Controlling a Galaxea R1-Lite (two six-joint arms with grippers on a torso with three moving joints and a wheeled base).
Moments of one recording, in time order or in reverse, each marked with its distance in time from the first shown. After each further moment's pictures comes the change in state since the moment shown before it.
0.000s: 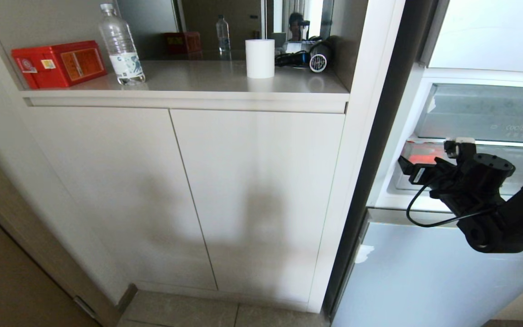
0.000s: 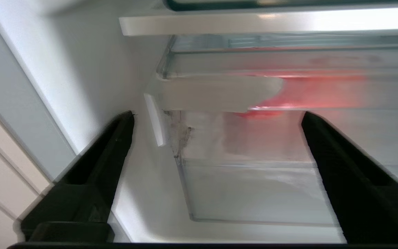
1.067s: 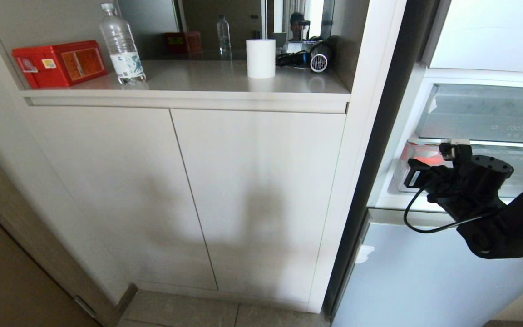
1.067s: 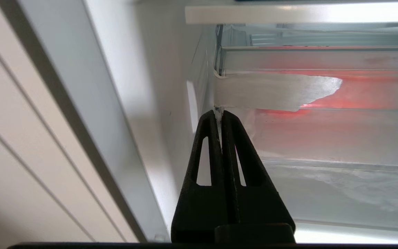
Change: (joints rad) left arm 0.000 0.000 0.000 0.000 0.000 0.000; right arm 0.013 -0.050 0.086 -0.007 0.003 -0.001
